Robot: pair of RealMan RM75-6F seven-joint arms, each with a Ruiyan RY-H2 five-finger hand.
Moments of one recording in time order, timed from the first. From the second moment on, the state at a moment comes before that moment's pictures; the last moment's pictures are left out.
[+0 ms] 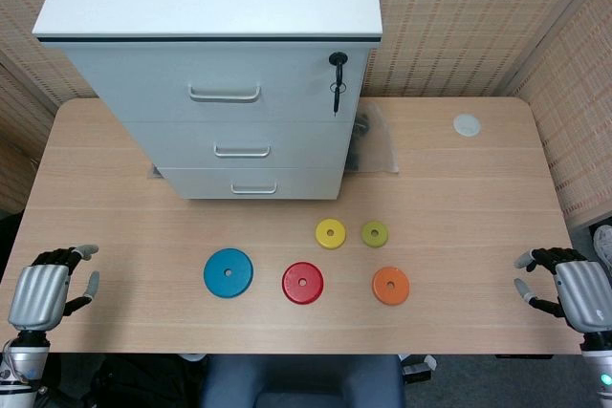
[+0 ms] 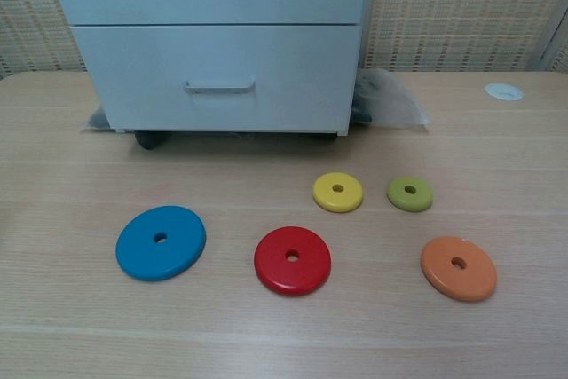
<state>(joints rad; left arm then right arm) -0.14 -1.24 -0.07 -1.57 1.48 1.49 0.15 0.07 -1.09 0.03 -1.51 -1.58 1.50 0.22</state>
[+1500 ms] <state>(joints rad) -0.60 -1.13 -0.23 -1.54 1.67 1.22 -0.37 0.08 -1.08 0.03 -1.55 -1.60 1.51 0.17</state>
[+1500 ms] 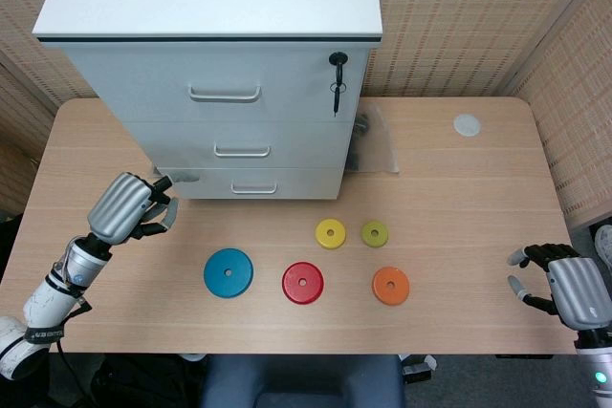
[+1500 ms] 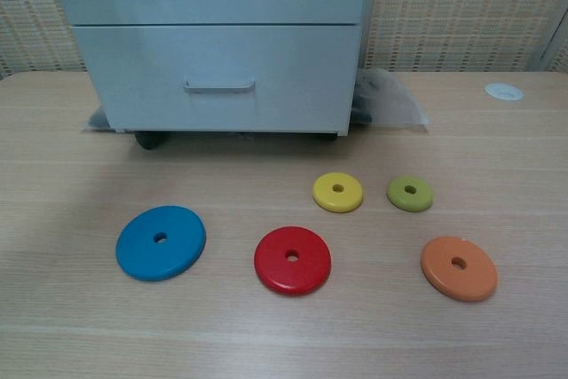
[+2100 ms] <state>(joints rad) -0.75 -1.17 -0.28 -1.55 1.51 1.05 -0.29 0.08 -1.09 0.03 -1.52 -1.58 1.51 0.21</state>
